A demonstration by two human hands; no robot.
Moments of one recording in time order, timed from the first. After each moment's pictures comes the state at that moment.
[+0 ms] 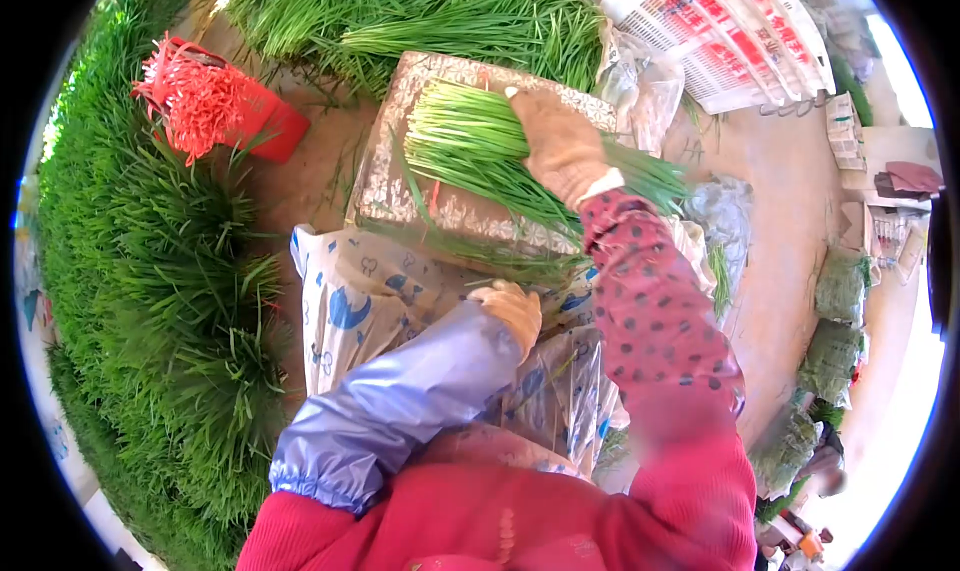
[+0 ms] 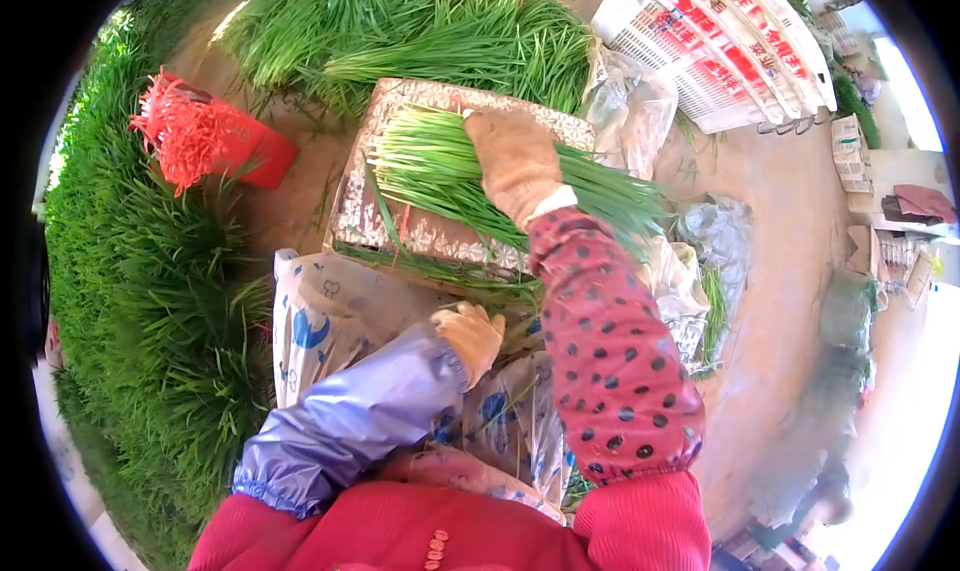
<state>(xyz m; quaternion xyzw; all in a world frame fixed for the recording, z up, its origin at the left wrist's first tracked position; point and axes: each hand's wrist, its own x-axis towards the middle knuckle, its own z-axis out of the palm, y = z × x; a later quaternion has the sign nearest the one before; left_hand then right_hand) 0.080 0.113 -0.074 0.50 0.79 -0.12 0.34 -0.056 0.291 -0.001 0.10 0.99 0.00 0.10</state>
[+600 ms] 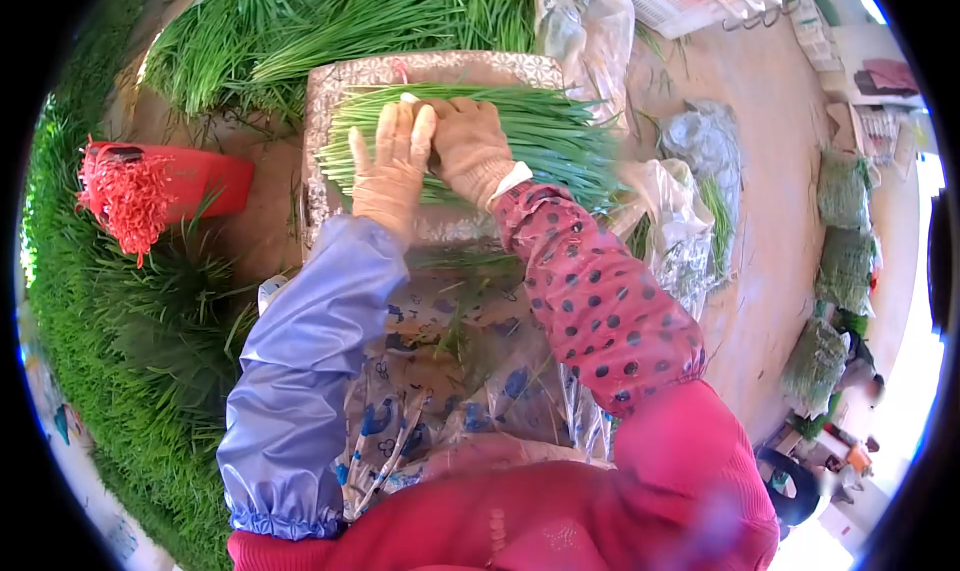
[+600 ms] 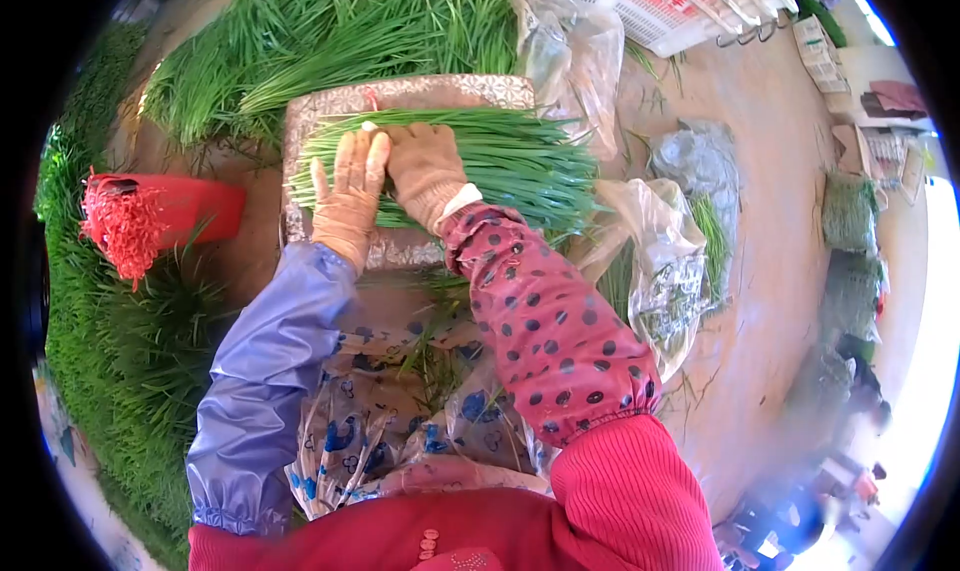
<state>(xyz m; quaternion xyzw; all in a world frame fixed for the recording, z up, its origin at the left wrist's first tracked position) -0.104 0.161 -0.100 0.48 0.86 -0.12 -0.12 -0.052 0.290 -0.083 0.12 0.98 -0.14 -0.08</state>
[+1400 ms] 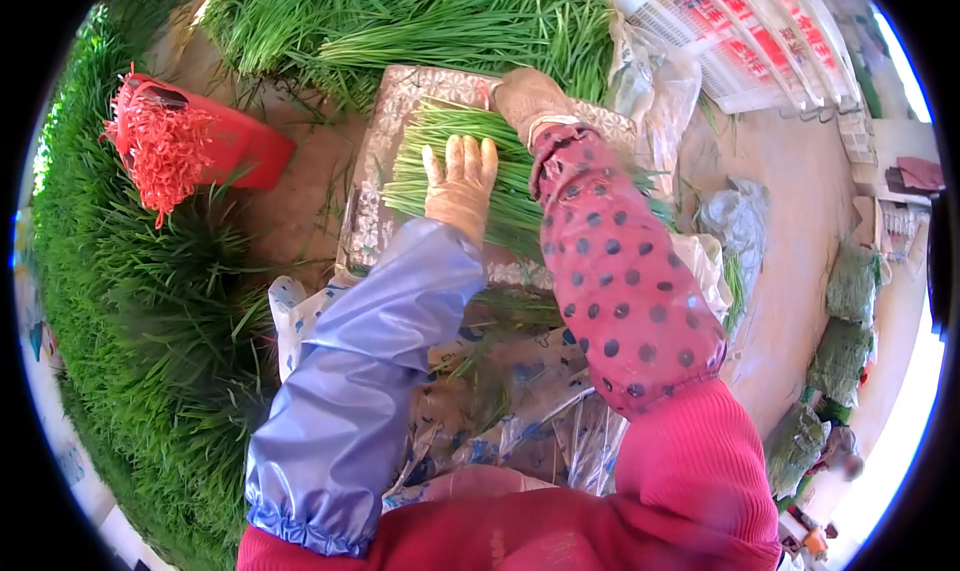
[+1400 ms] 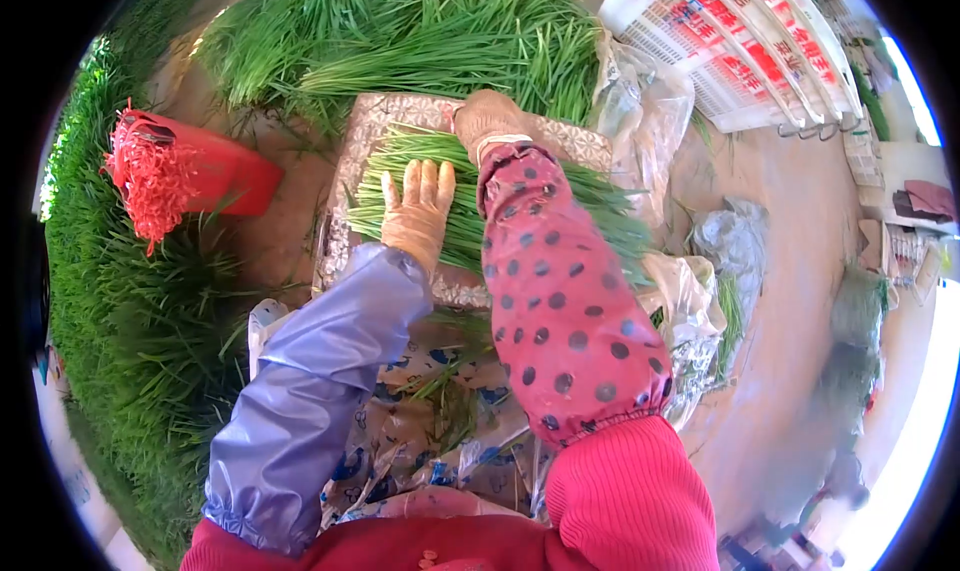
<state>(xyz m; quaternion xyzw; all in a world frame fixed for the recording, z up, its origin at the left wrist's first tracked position) -0.114 0.181 -0.138 0.40 0.90 -0.13 0.07 -0.178 0.352 -0.107 0.30 0.93 -0.19 0.12</state>
